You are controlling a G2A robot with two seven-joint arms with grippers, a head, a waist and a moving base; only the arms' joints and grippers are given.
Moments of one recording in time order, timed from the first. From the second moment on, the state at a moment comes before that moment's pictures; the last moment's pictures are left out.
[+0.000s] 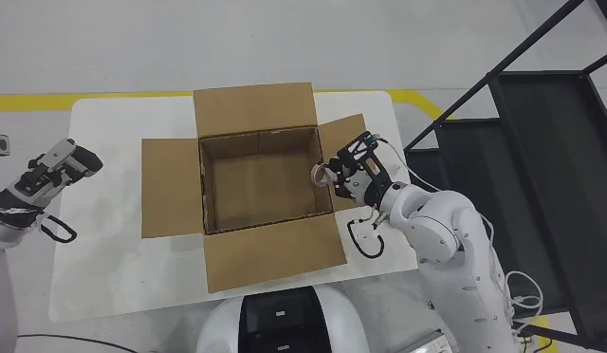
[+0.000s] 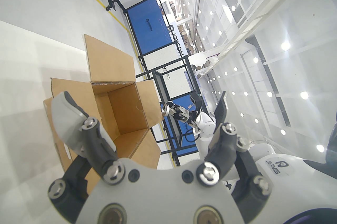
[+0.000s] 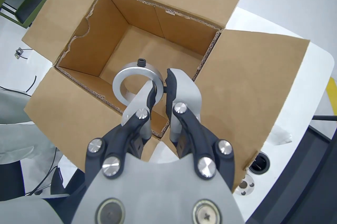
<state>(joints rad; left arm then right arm) 1.46 -1.01 -1.94 -1.66 -0.41 -0.32 -1.02 -1.50 -1.30 1.45 -2.12 -0.99 -0.28 0.92</state>
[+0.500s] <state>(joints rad) 1.46 -1.01 -1.94 -1.66 -0.41 -0.32 -1.02 -1.59 -1.27 1.67 -2.13 -0.88 -0.44 0.95</state>
